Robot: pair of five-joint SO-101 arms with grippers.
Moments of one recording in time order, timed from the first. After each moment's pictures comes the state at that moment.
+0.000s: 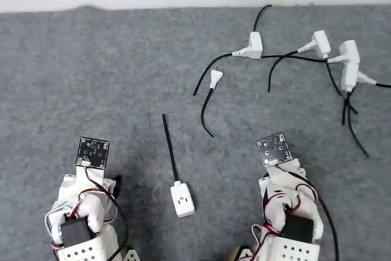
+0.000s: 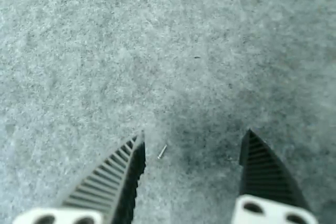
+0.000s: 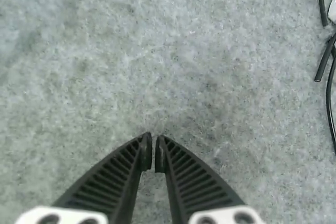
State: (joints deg) left arm -22.1 -103.3 96.8 72.6 -17.5; right arm 8.6 -103.3 95.3 64.8 30.9
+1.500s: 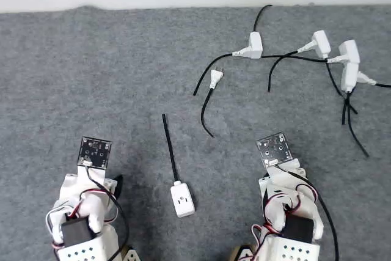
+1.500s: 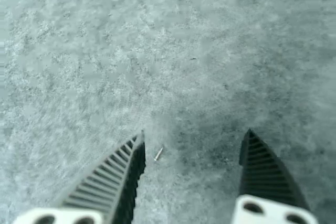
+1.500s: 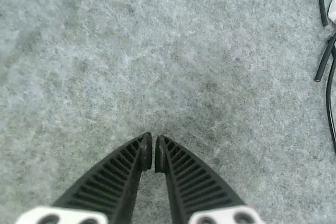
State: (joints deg) left arm -20.9 -103.3 96.8 72.6 -17.5; right arm 8.6 -103.3 95.3 64.8 30.9
